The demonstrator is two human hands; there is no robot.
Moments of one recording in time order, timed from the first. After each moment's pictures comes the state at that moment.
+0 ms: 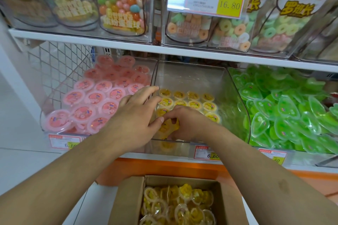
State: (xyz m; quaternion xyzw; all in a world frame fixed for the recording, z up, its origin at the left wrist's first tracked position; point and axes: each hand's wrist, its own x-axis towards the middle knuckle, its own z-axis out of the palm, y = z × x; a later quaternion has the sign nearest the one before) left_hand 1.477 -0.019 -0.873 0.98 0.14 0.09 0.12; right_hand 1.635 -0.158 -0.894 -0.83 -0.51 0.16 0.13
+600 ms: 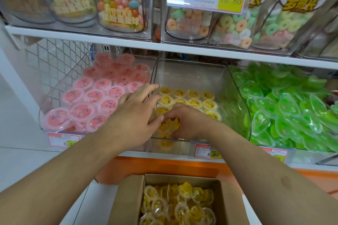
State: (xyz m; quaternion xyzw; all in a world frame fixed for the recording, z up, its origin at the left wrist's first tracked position) left_hand 1.477 -0.020 -0.872 0.98 0.12 0.12 0.11; right_hand 1.637 -0.161 -0.893 -0.82 -0.52 0.19 0.14
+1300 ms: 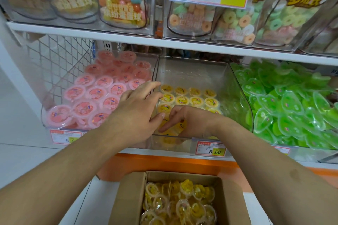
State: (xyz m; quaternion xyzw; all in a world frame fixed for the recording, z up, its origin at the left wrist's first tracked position) left_hand 1.478 -0.020 -0.872 0.98 0.12 0.11 0.12; right_hand 1.644 -0.167 -0.890 -0.76 -0.56 0.28 0.15
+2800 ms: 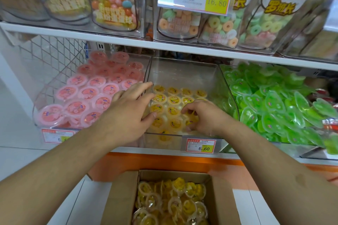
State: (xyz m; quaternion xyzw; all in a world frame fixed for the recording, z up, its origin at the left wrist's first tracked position) left_hand 1.472 -0.024 -0.868 0.98 0.11 0.12 0.12; right_hand 1.668 -0.213 -0.890 -0.88 -0.45 0.10 0.09
